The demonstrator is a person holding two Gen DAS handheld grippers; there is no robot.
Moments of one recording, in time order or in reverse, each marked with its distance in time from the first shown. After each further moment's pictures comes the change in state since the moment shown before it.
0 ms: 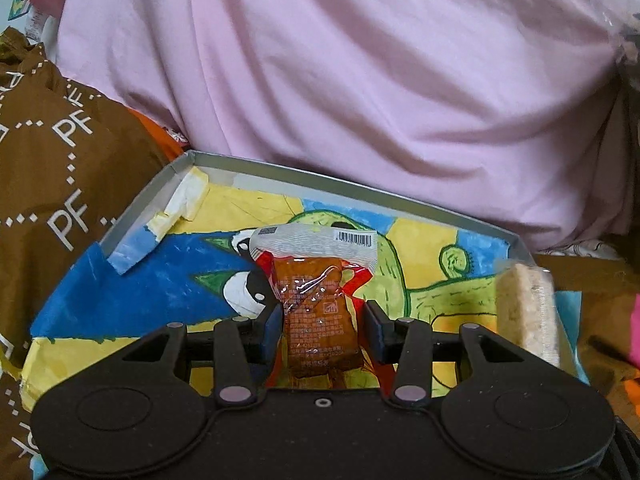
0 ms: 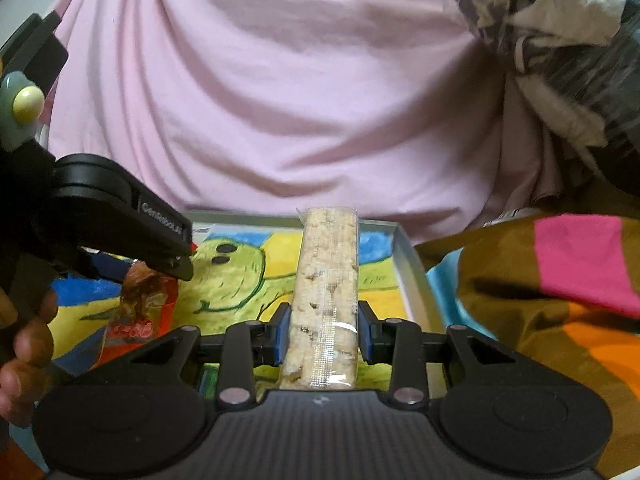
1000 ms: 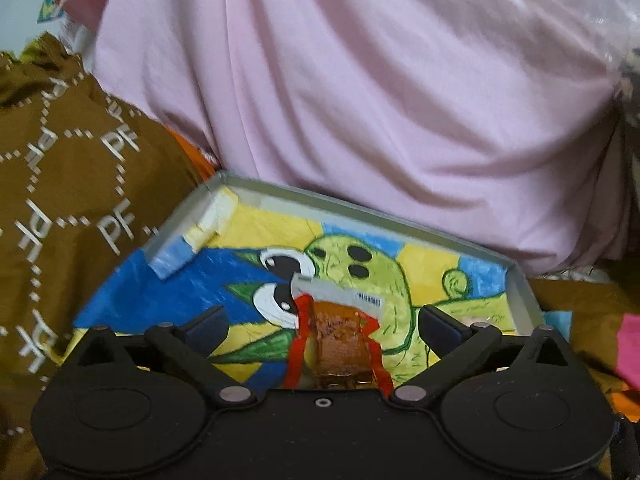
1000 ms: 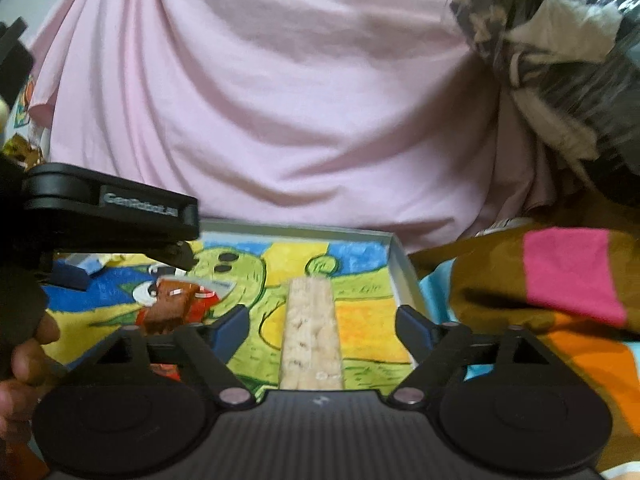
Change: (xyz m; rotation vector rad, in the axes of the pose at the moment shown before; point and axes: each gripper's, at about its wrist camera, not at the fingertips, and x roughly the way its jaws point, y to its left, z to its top) left arm -0.038 0.015 0.001 -0.048 -0.082 0.014; right arm -0.020 0.001 0.014 0.001 -0.065 -0.046
